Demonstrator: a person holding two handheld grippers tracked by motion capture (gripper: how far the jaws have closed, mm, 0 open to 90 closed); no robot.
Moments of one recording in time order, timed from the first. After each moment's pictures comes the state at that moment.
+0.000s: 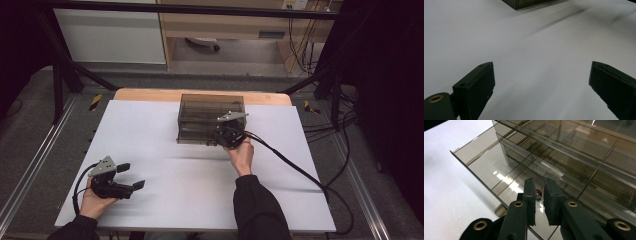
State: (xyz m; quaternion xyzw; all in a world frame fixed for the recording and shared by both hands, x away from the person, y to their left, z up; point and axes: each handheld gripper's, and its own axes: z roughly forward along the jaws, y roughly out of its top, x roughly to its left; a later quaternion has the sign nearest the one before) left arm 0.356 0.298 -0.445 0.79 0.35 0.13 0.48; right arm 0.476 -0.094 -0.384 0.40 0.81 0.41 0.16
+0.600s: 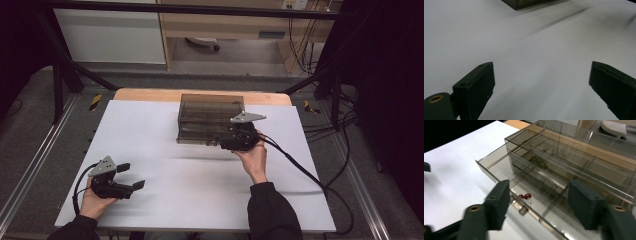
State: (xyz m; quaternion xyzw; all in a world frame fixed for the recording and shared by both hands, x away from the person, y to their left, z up) left arm 0.355 0.298 -0.445 0.79 0.35 0.13 0.48; right arm 0.443 -0.127 -0.353 0.38 0.79 0.45 0.18
